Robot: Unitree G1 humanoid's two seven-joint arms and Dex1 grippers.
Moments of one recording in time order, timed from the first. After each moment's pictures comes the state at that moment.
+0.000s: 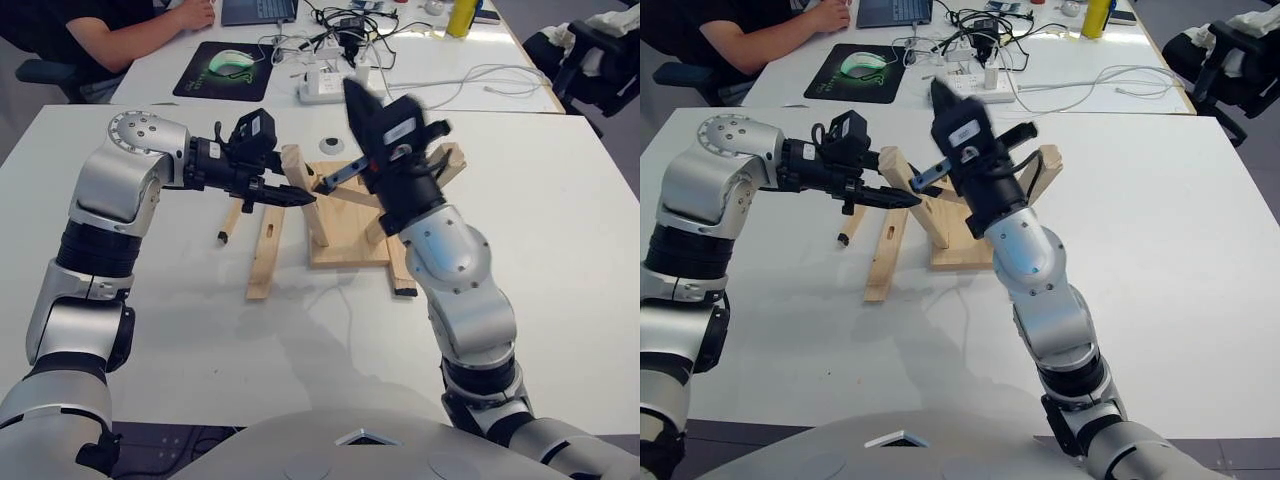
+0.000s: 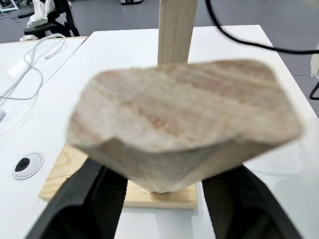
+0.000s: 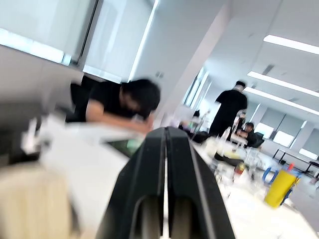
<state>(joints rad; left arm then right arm) -0.74 0.63 -0.23 0.07 -0.36 0.56 -1.30 -0.32 -0.19 0.45 -0.64 -0.19 0.74 0.15</state>
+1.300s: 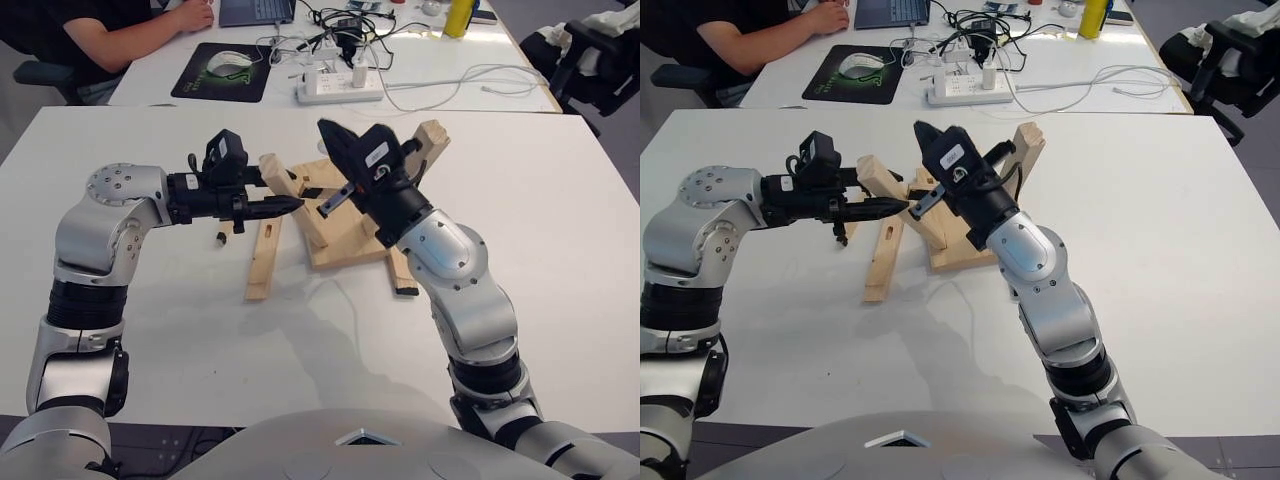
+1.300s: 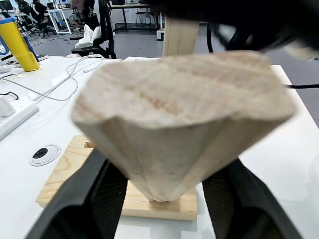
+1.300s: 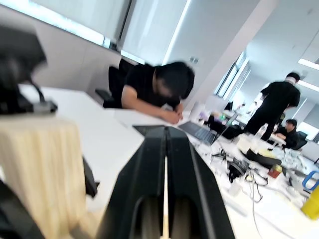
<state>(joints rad) -0.50 0.62 -0.08 -0.13 -0.48 0.60 -1.09 -0.32 -0.16 0.34 -0.66 -0.09 0.60 0.26</state>
